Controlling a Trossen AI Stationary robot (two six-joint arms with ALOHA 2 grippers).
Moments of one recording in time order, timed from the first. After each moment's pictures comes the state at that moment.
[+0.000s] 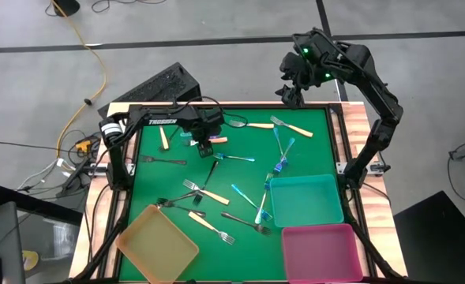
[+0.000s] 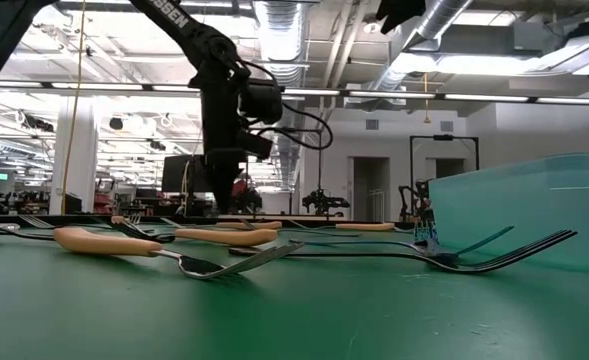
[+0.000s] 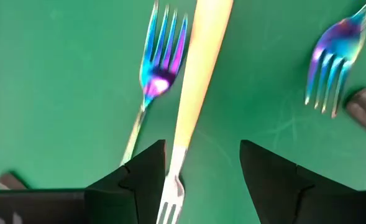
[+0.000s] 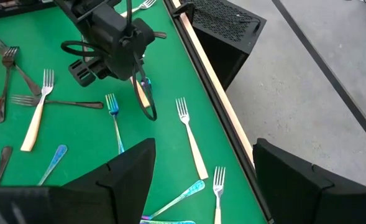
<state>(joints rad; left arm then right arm) 0.48 1.89 1.32 -0.86 -0.09 0.17 -0.55 1.69 2.33 -1.46 -0.02 -0.18</state>
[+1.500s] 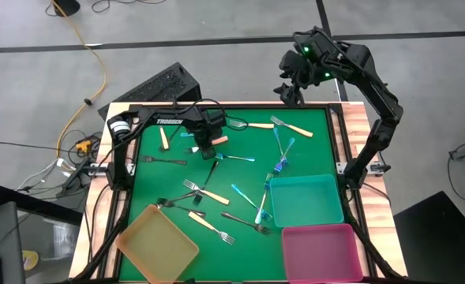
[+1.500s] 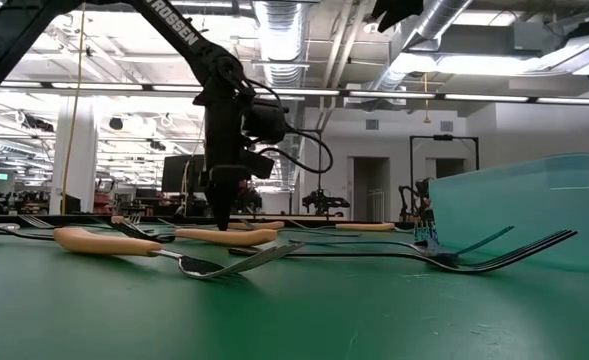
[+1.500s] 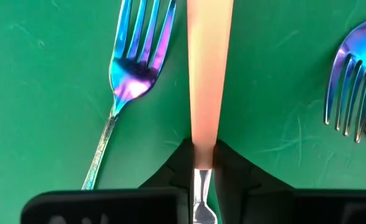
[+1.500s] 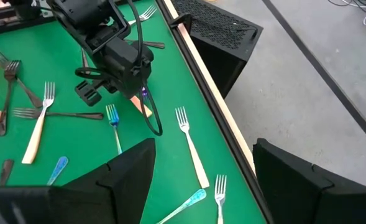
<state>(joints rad) 0.49 1.98 1.33 -0.85 -0.06 0.09 -0.55 1.69 2.33 -1.43 -0.03 -0.16</state>
